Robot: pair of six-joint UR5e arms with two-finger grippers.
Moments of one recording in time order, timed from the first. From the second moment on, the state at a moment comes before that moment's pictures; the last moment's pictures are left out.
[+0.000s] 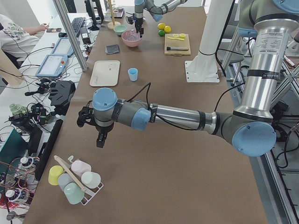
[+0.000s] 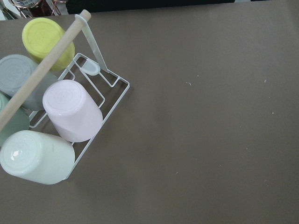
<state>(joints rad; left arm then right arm) -1.59 -1.72 -1.56 -1.78 -2.39 -0.15 0.89 -1.27 1.65 -1.31 2.15 0.39</state>
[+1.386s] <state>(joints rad) -1.59 -1.72 -1.55 -1.78 -2.35 -0.27 0.98 -1.13 1.64 -1.53 2.27 0.13</state>
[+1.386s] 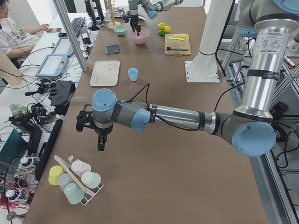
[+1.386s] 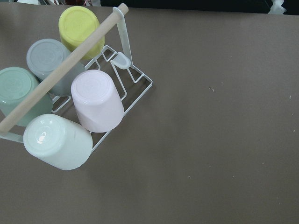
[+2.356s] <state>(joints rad) -1.59 -1.73 -1.55 -1.78 -2.35 -0.27 0.97 -1.16 1.51 -1.44 2.27 0.00</state>
